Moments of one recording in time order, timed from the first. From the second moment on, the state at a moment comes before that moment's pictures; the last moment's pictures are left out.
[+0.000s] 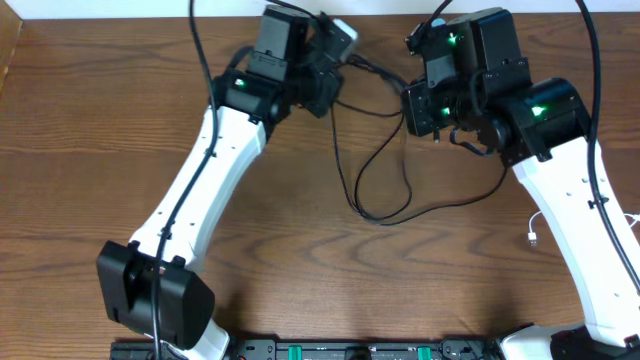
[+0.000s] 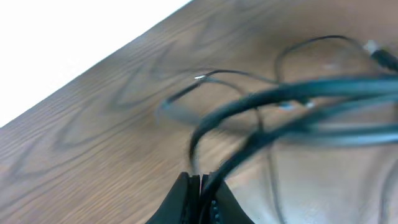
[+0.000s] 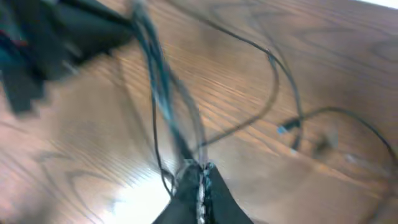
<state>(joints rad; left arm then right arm) -0.36 1.75 1.64 -0.66 0.22 0.27 0.40 1.57 1.76 -1.05 -0.14 0.09</state>
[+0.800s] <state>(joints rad) -0.24 1.77 1.64 -0.68 0.09 0.22 0.34 1.56 1.76 -1.12 -0.06 0.07</state>
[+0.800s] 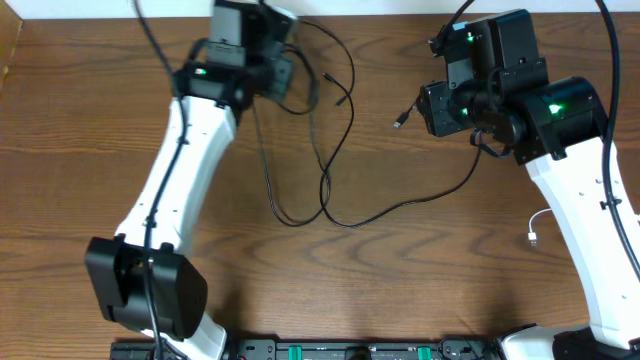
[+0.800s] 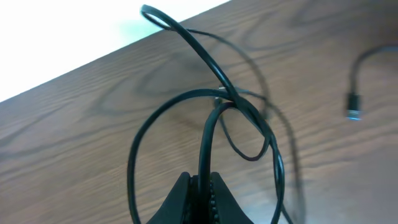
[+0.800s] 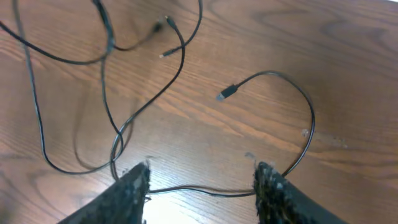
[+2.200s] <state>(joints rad) -0.30 1.57 1.64 -0.68 0.53 0.22 0.31 1.84 1.76 -0.92 -0.79 -0.34</state>
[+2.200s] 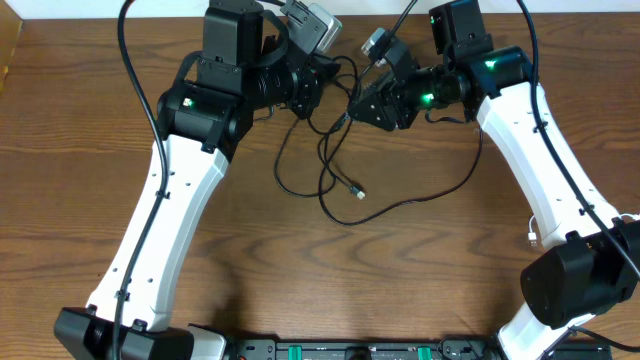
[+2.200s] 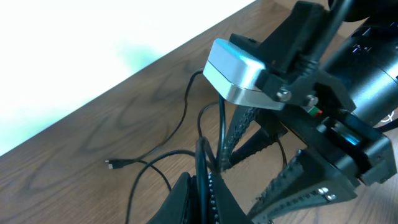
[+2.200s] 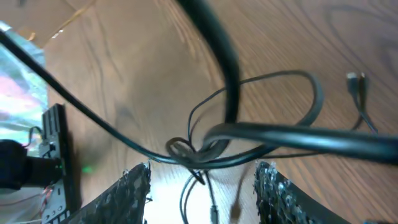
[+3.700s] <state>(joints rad) -0.30 1.55 1.64 -0.67 0.53 0.22 0.40 1.85 1.76 -0.82 -0.50 -0.19</state>
